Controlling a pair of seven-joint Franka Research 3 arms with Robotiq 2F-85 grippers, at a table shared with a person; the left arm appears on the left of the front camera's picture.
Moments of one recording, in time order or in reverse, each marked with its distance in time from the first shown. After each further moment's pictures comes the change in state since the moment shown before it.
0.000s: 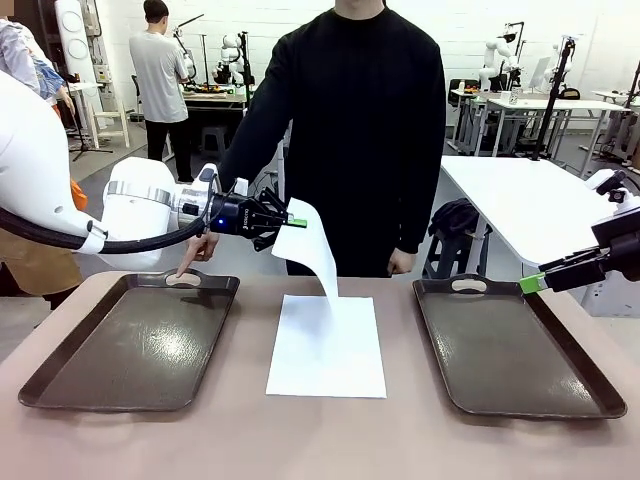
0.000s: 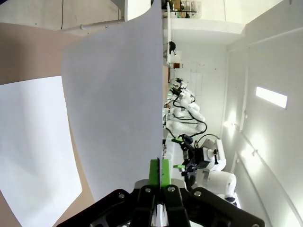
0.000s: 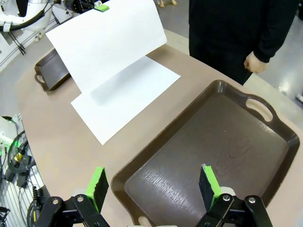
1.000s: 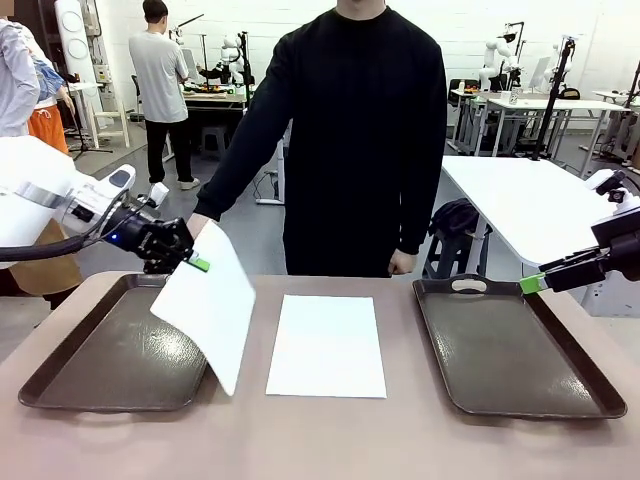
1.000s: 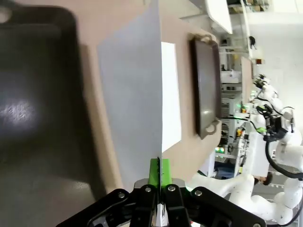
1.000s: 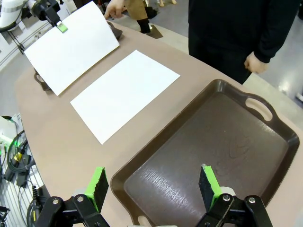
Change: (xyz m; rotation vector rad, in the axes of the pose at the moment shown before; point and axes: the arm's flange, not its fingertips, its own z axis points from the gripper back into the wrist) left arm -0.082 0.013 0.157 0.482 -0.027 -0.109; right arm 0.000 -0.001 0.000 -0.001 0.004 0.000
